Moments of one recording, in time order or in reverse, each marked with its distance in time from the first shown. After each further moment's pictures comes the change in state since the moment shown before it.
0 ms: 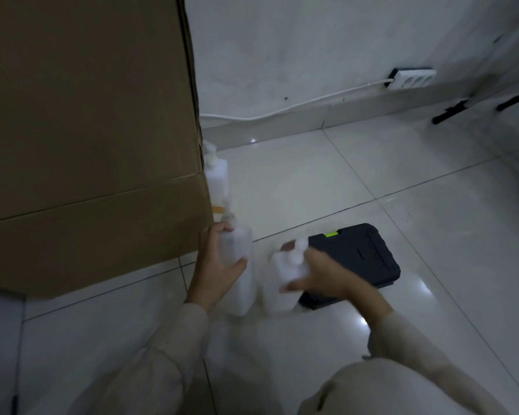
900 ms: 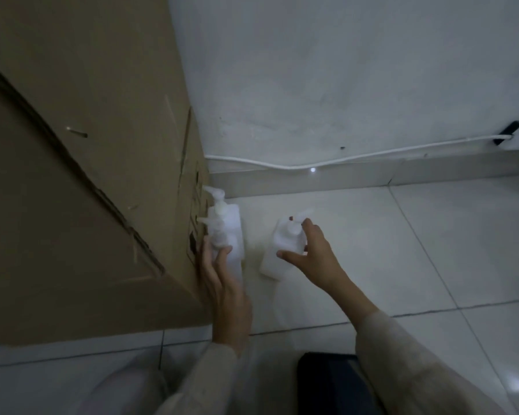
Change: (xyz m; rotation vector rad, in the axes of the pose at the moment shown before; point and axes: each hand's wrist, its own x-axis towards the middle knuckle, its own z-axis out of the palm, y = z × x) left_hand 0.144 -0.044 0.088 0.536 0.702 0.044; right_hand 0.236 0.002 -0.074 0.037 0.189 -0.261
